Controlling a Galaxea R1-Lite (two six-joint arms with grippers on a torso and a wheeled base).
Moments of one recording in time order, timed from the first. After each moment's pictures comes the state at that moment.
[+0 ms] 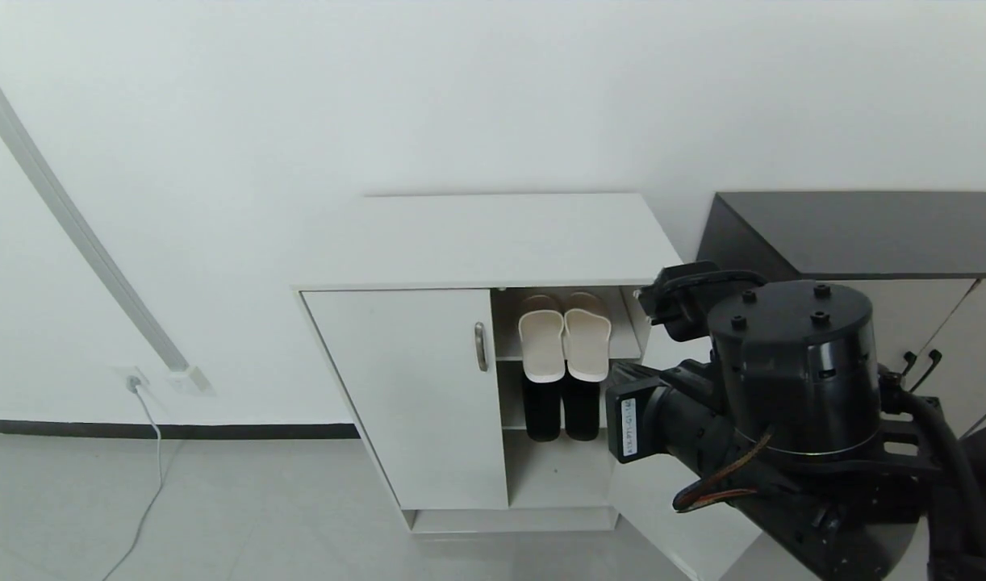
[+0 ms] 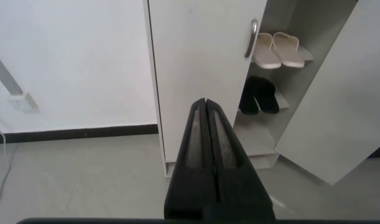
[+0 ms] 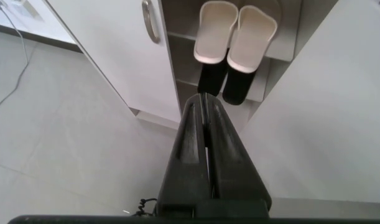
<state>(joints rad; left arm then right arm) 0.00 0.00 0.00 0.00 -0.06 -0.01 1.00 1.64 -0.92 -0.39 -0.63 0.24</state>
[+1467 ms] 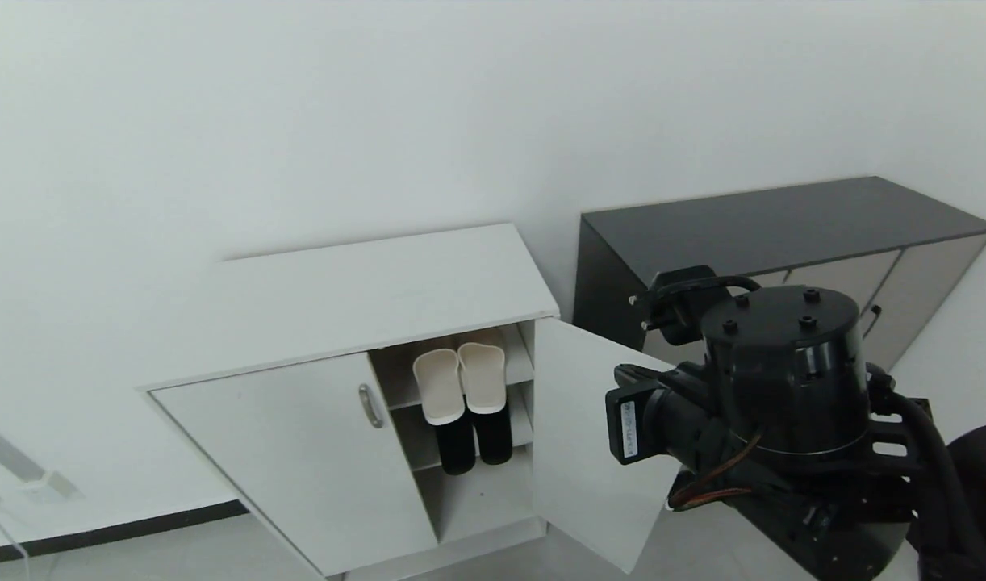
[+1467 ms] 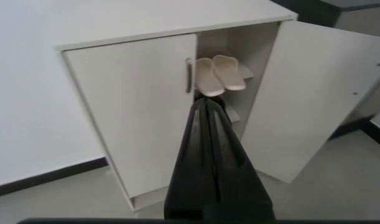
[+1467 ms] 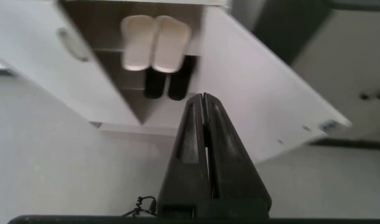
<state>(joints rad) 0.00 0.00 0.00 0.00 -0.06 -0.01 0.98 1.65 -0.92 -0.39 -0.63 0.21</state>
